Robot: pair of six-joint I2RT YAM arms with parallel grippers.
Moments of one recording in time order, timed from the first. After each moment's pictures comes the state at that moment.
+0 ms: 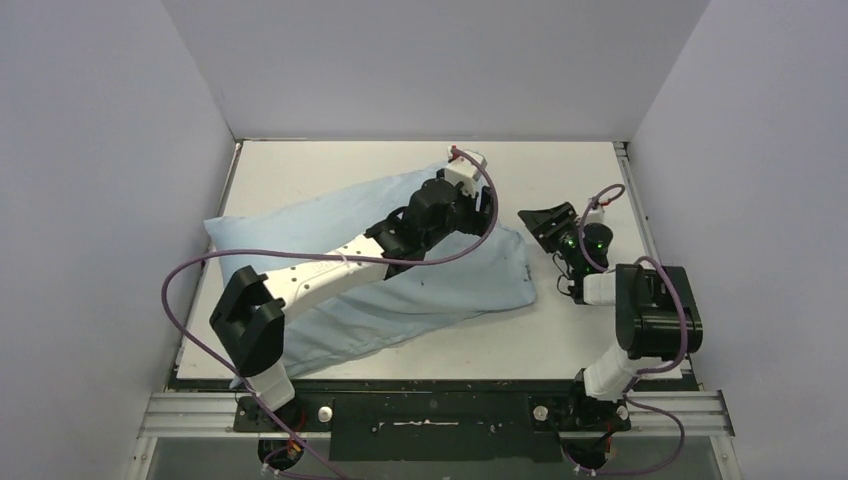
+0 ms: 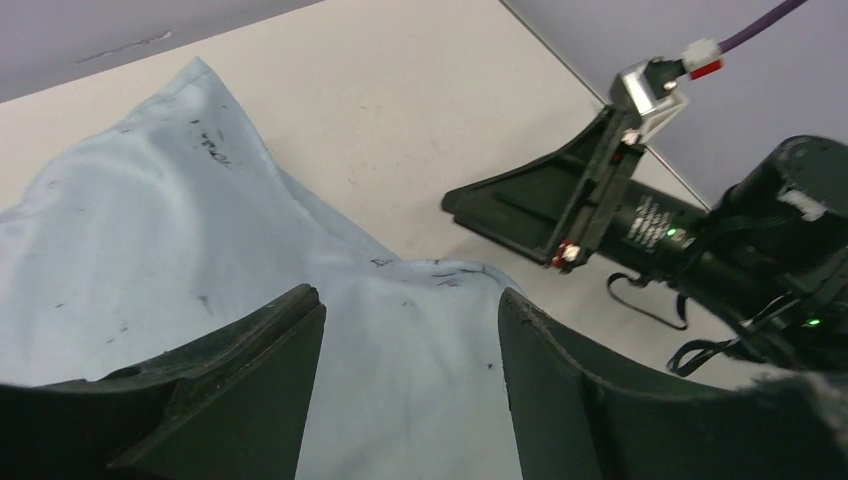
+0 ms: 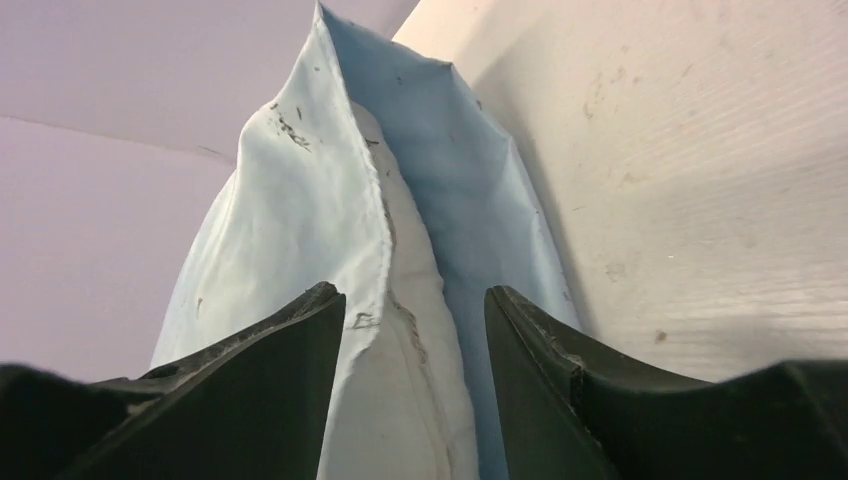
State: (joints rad) left arm -0.93 1.73 1.38 0.13 -0.21 -0.27; right arm 0.00 1.70 0.50 1.03 -0.41 1.03
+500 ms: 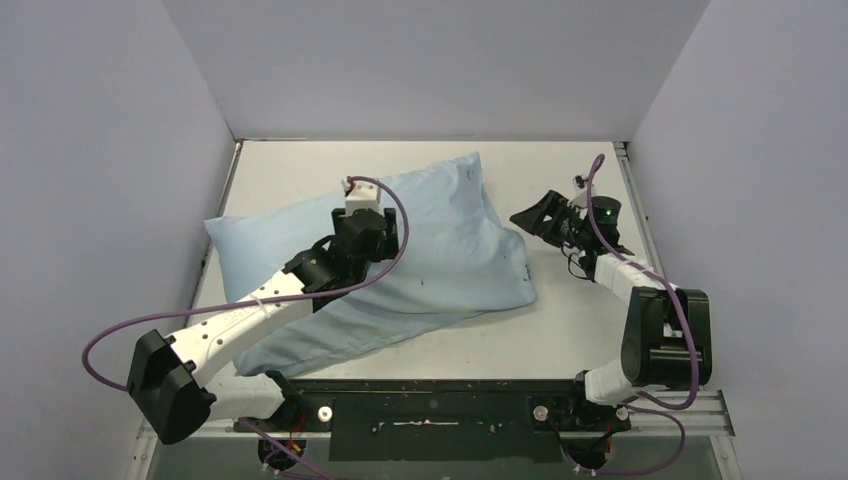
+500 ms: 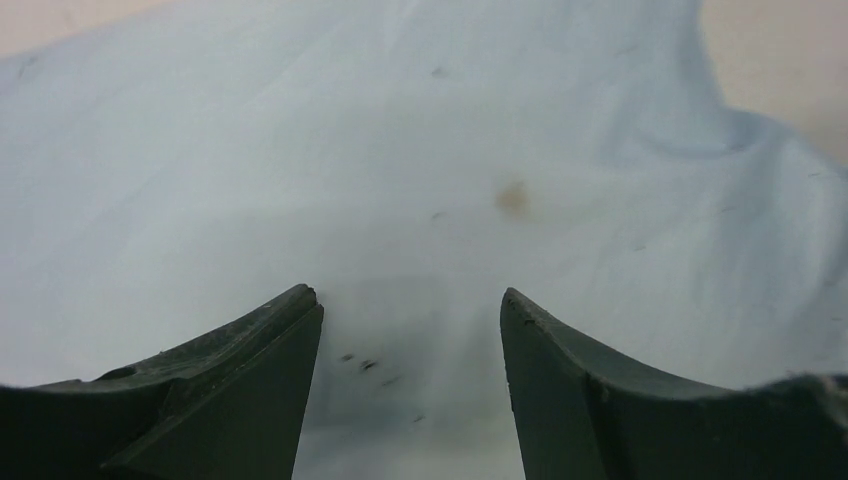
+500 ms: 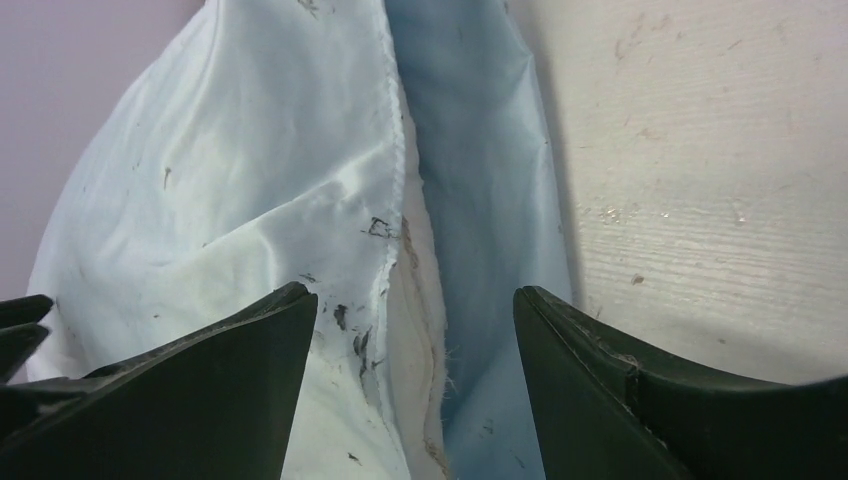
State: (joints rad) left arm -0.80 1.26 1.06 -0.31 -0.54 -0.45; right arm -0.06 1.46 0.71 0.31 -0.62 0.58
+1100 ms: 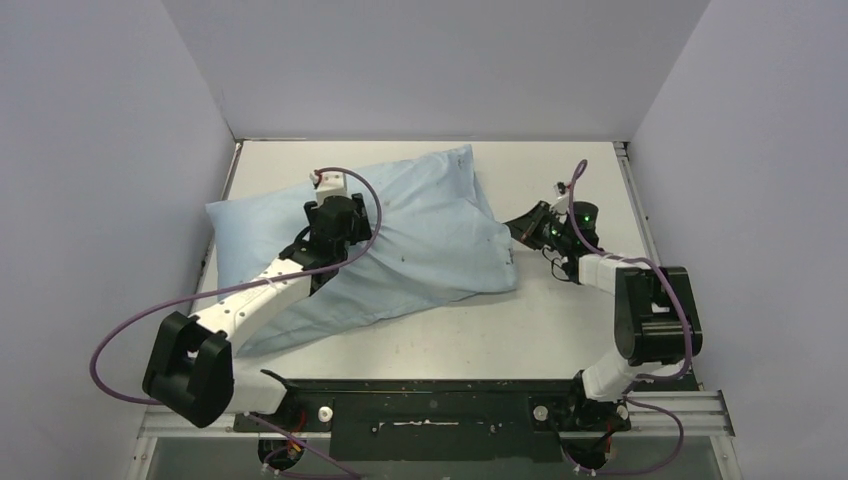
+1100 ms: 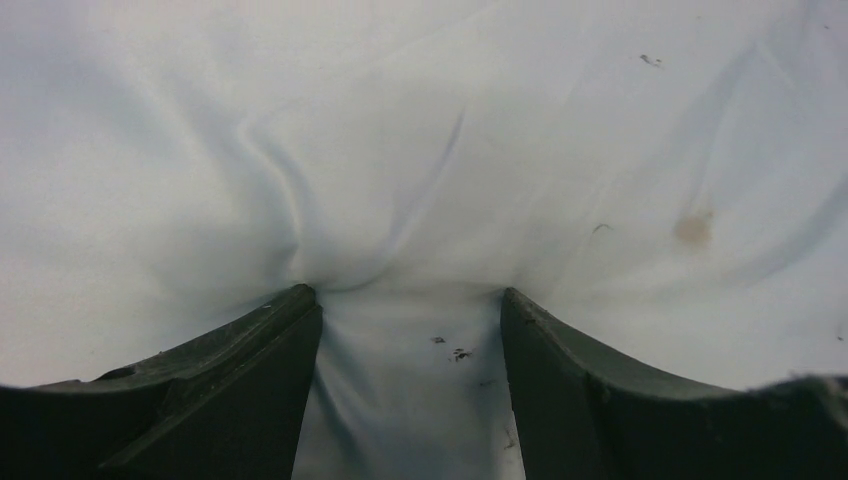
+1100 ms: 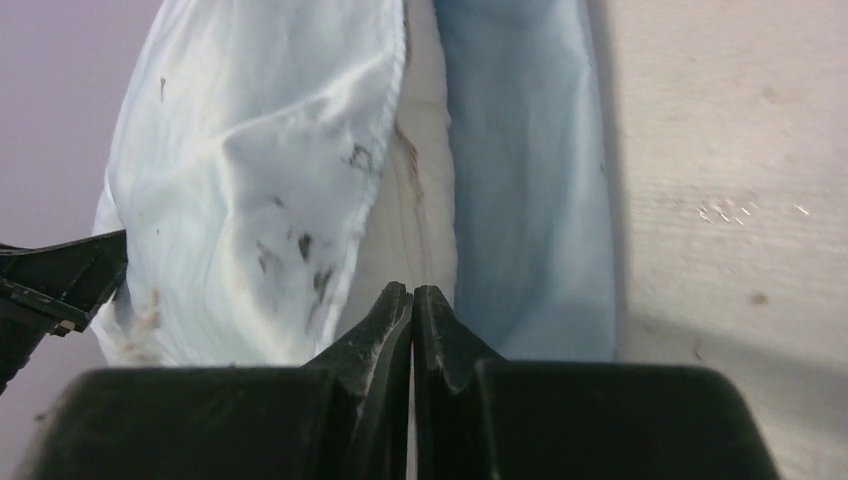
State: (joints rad) left arm -0.51 1.31 0.86 -0.10 -0.52 -0.45; right arm 0.04 1.65 0.75 0.47 -0.68 0.72
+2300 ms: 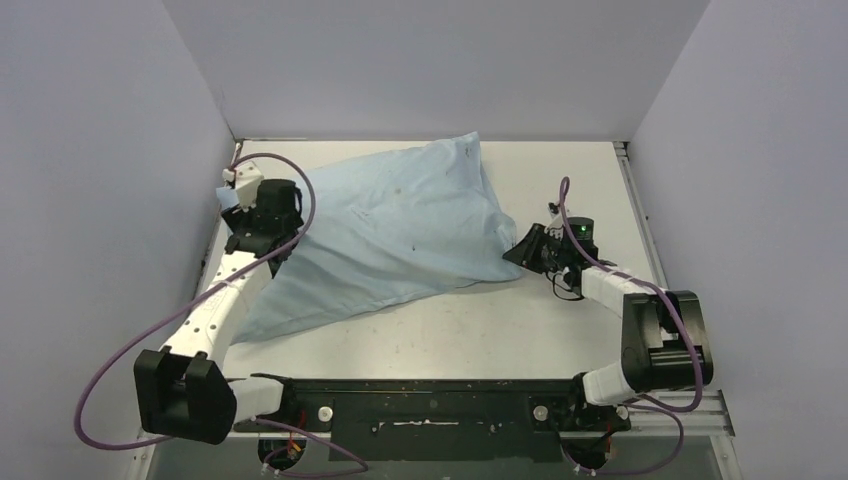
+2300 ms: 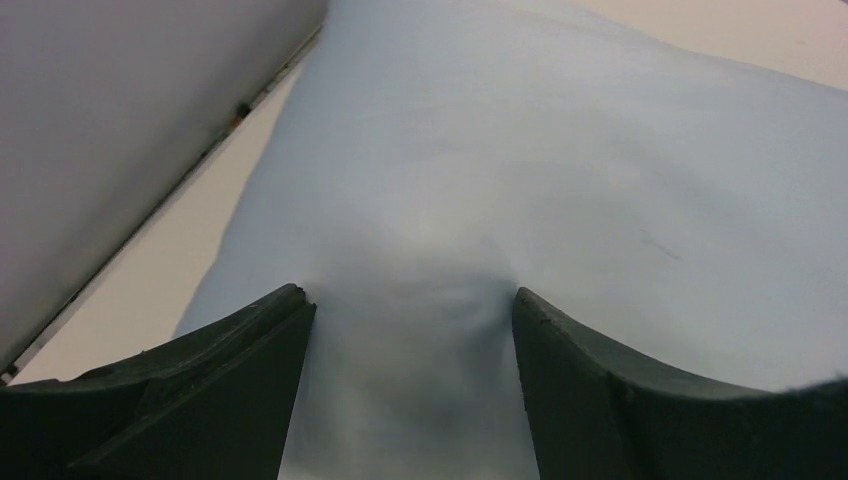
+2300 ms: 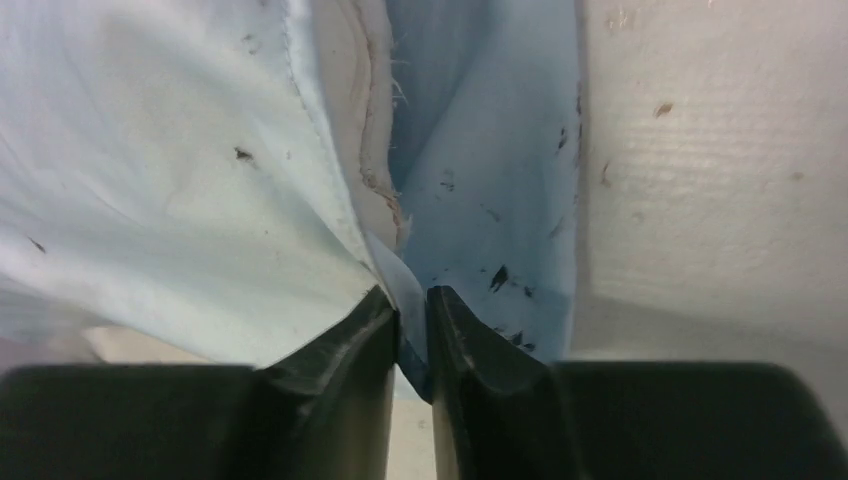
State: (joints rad) left arm -0.22 1.23 1.02 -0.45 -0.70 -0.49; right arm 0.06 1.44 0.62 0.16 -0.51 0.48
